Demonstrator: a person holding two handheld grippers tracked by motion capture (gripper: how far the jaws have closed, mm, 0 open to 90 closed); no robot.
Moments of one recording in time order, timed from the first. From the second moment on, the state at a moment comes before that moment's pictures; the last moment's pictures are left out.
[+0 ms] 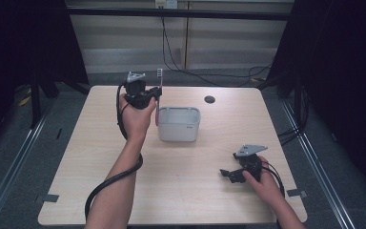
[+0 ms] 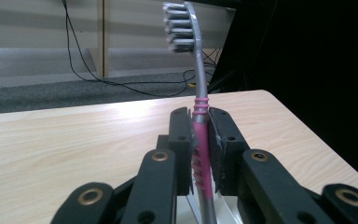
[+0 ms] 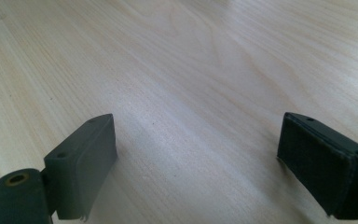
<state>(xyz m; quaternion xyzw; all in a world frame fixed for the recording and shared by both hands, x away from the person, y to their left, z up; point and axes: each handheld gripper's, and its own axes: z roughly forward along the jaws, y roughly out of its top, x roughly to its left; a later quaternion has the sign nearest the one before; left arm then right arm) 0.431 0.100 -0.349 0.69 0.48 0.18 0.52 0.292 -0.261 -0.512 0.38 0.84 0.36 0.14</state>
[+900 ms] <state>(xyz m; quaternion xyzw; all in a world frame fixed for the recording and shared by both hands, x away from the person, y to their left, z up) 0.456 0.087 -0.363 0.68 0.49 0.20 0.51 0.293 -0.262 -0.512 0.38 0.84 0.36 0.14</state>
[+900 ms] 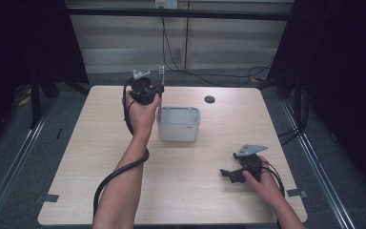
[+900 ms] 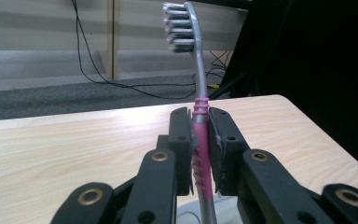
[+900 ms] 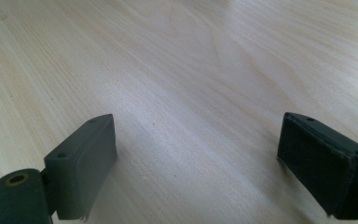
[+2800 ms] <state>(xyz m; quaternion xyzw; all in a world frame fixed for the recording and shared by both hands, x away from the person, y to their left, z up) 0.444 0.084 -0.388 0.68 0.49 0.23 0.49 0.290 -0.262 -0.512 0.37 0.84 0.36 0.14</state>
